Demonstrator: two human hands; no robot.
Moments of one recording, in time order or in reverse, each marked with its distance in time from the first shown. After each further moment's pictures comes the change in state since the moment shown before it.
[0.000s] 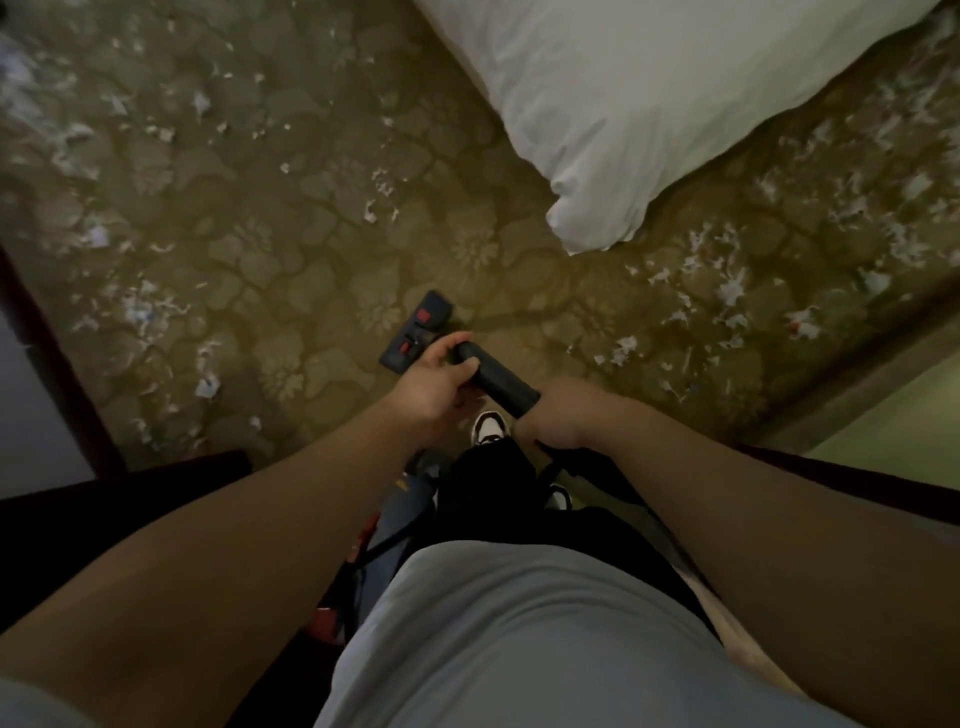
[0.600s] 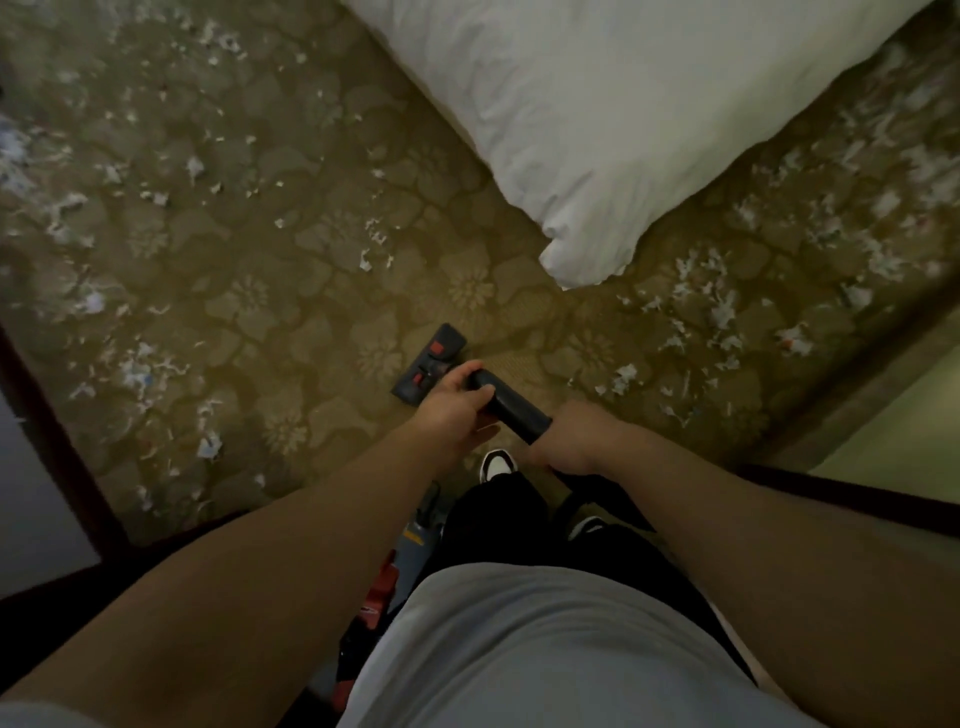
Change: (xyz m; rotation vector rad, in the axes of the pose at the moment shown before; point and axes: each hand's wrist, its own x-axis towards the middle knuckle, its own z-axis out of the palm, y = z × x) left_hand 0.024 0.045 0.006 0.042 -0.037 -0.083; right_hand 0.010 -0.024 -0.019 0.083 0.121 0.042
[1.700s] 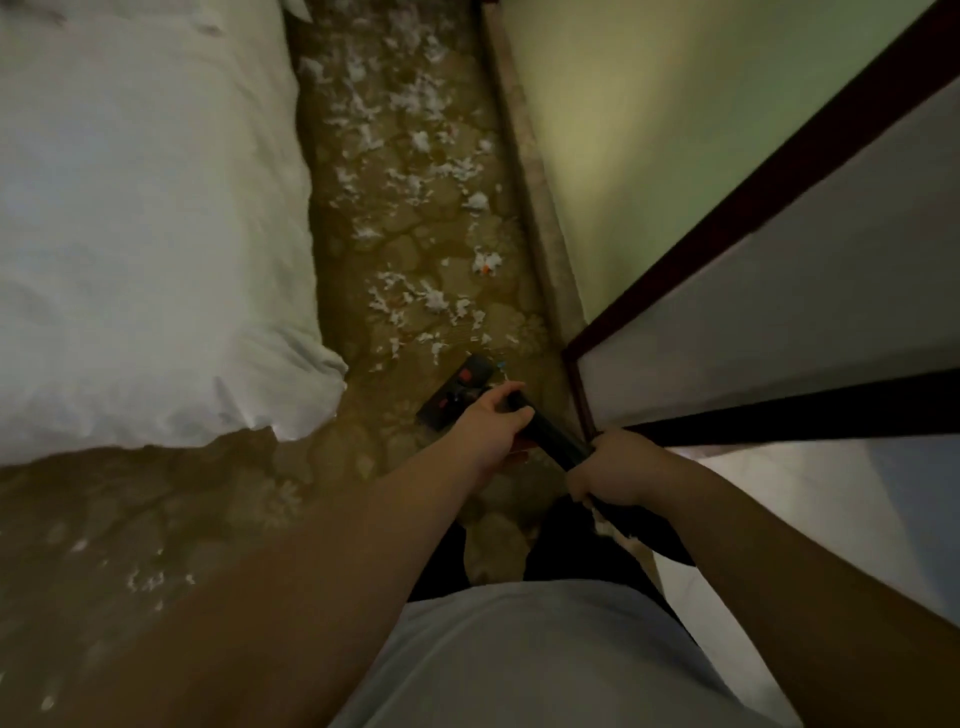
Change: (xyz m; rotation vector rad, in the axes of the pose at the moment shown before) left_hand 0.006 -0.009 0.323 1.082 -0.684 -0.173; right_hand -0.103 0.210 -0.044 1.033 0.322 0.468
